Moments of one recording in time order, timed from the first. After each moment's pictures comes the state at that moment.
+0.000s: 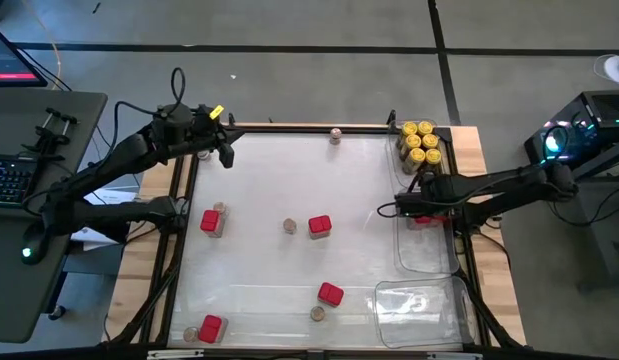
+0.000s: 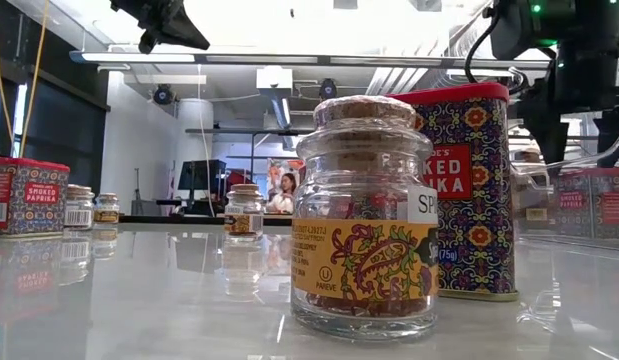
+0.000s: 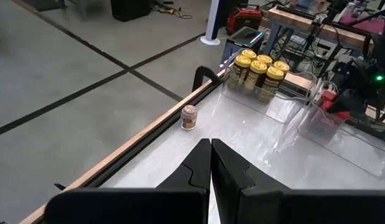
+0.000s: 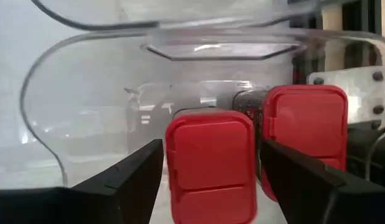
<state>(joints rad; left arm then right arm) 0.54 0.86 0.98 -0.50 -0.04 -0.13 0.04 1.12 0.77 -1.29 0.26 1.70</state>
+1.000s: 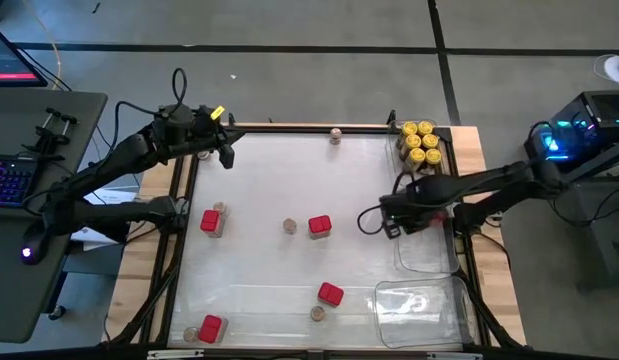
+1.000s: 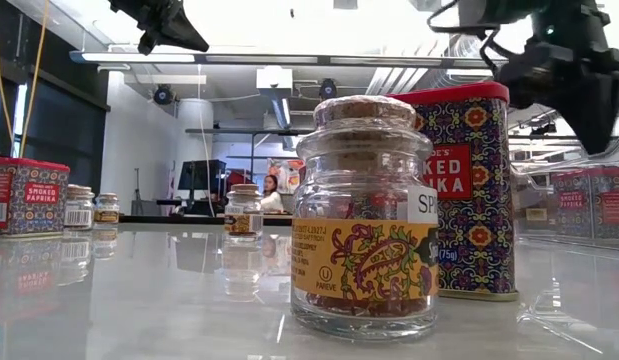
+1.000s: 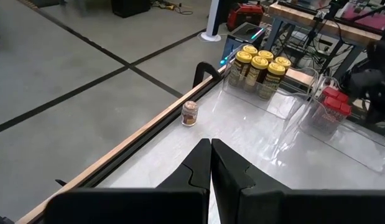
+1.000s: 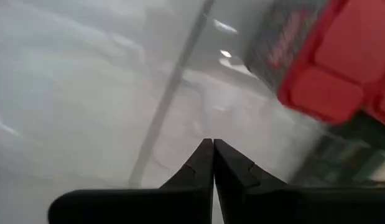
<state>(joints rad) 0.54 0.87 0.98 -0.51 -0.04 -0.13 0.10 1.29 0.94 -1.27 -0.12 1.29</state>
